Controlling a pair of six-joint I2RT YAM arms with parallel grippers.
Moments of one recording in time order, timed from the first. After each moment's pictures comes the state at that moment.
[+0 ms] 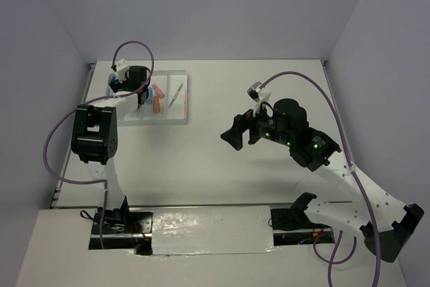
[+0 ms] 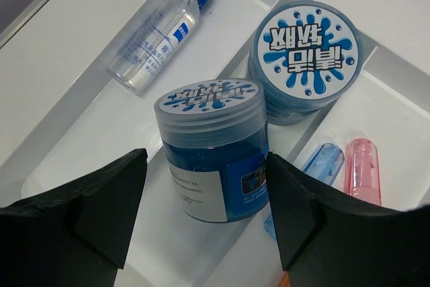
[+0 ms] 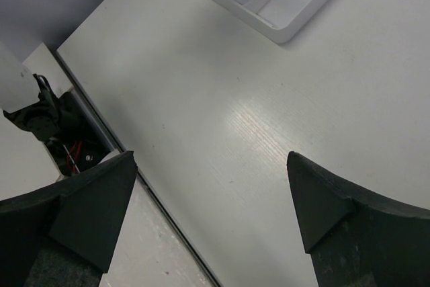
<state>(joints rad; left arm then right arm) -0.07 1.96 1.30 0.00 -0.68 -0.48 0.70 0.93 1.01 -0.40 -0.22 0.25</state>
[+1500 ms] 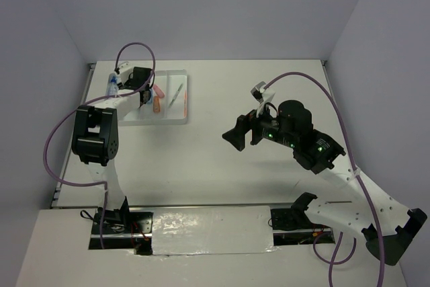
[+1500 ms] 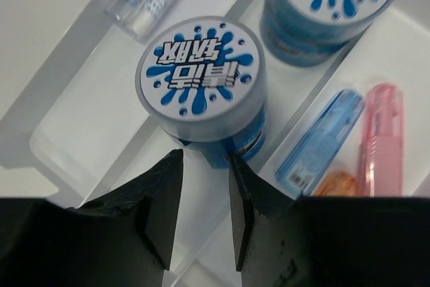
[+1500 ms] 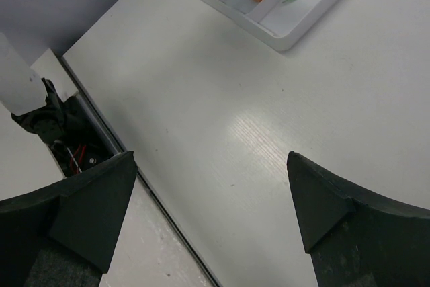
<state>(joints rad) -0.10 1.94 1.34 -0.18 -0.67 -0.56 0.70 0.90 1.01 -0.41 -0.22 0.25</state>
